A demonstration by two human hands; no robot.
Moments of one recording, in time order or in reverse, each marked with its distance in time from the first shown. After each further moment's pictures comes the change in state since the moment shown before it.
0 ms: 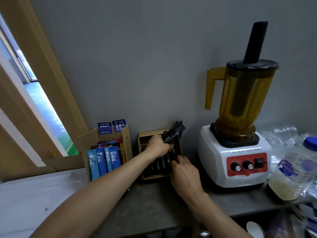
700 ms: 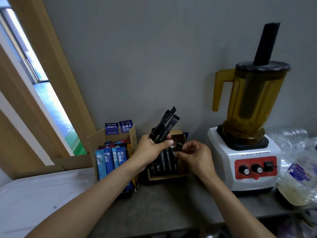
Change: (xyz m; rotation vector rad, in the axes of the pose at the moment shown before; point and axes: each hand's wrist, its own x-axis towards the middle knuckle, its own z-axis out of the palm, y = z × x) left_hand -0.067 -0.003 -0.060 -0.396 -0.019 0.215; right_hand 0.036 0.013 -0.038 0.904 0.085 0.367
